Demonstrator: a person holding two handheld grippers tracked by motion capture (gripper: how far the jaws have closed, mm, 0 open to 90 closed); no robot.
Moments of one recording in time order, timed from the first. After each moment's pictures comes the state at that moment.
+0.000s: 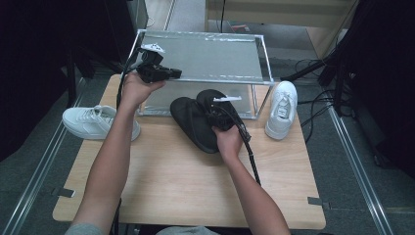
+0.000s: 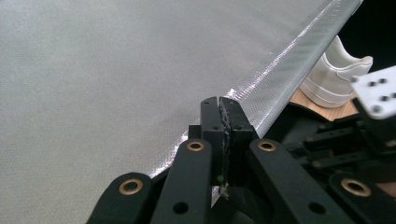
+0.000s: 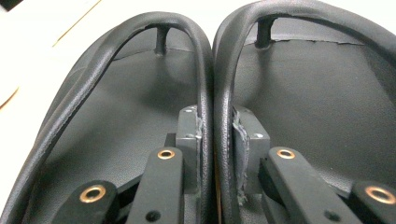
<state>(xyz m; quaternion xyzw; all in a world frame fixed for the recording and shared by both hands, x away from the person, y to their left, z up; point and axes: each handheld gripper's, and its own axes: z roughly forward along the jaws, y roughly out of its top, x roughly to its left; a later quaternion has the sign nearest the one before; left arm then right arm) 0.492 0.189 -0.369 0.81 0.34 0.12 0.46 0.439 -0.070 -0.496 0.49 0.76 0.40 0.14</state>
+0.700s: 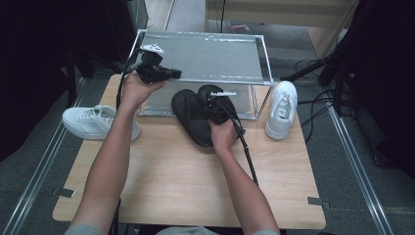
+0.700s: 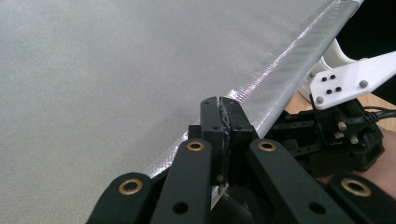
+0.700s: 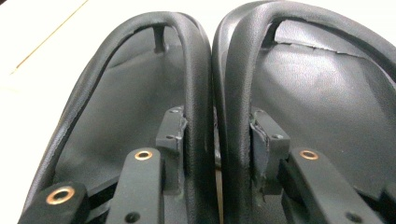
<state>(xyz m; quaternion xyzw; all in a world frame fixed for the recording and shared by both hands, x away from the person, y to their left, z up) 0.491 0.190 -0.371 0.81 0.34 0.12 0.47 0.465 -0.056 -0.506 0.52 0.74 0.39 0.16</state>
